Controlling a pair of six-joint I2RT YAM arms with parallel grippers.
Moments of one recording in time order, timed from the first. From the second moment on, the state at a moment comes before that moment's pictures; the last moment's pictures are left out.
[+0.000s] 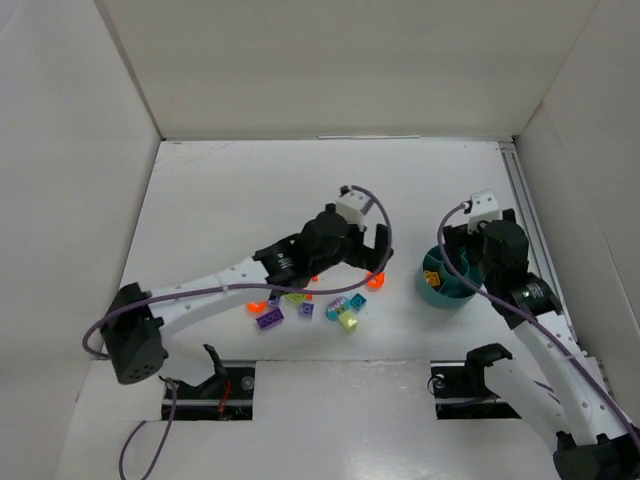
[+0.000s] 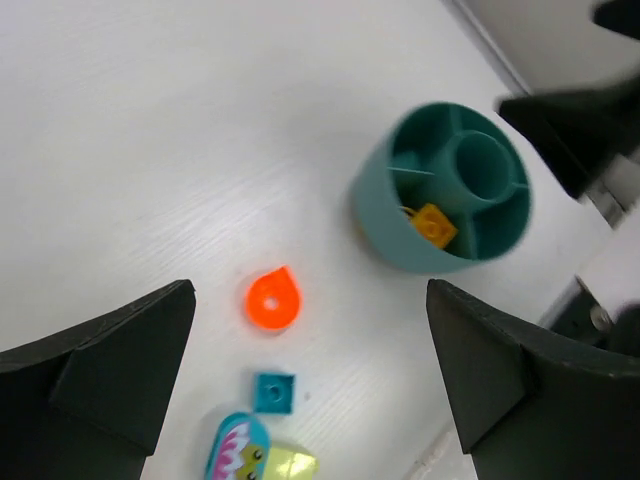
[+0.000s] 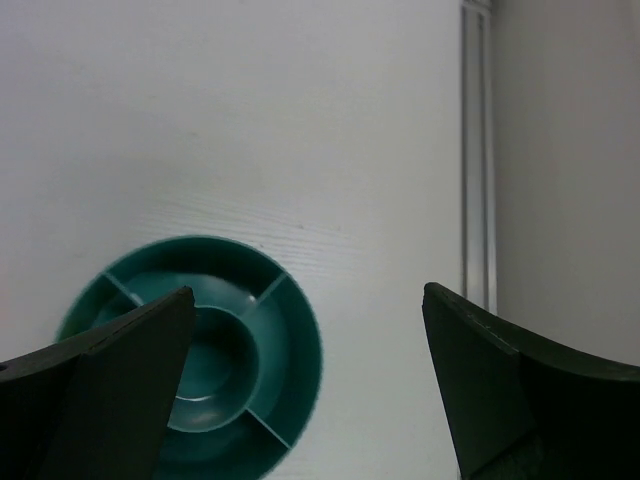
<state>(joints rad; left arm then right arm) -1.04 1.41 1.08 -0.04 -0.12 -0.39 0.25 0.71 0.73 -0.46 0.35 -0.22</state>
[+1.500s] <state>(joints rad) -0.70 1.10 0.71 -0.35 -0.30 -0.78 0.78 1.31 0.74 -0.30 0.36 0.13</state>
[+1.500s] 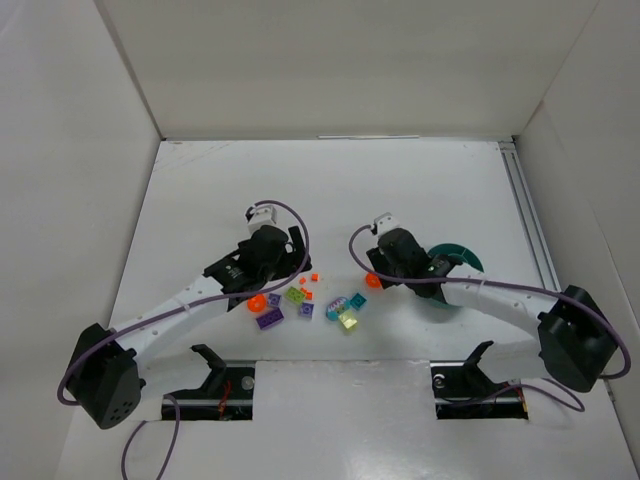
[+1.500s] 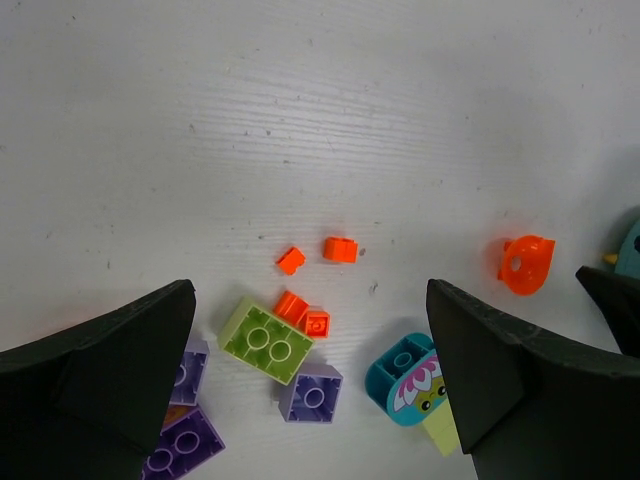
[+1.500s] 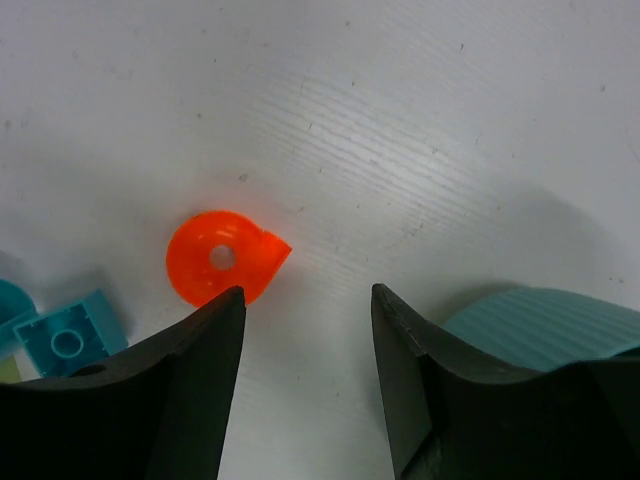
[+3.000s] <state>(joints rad) -0.70 1.10 0.68 -0.30 -0.24 -0.78 0.67 1.43 0.62 0.03 0.01 0.13</state>
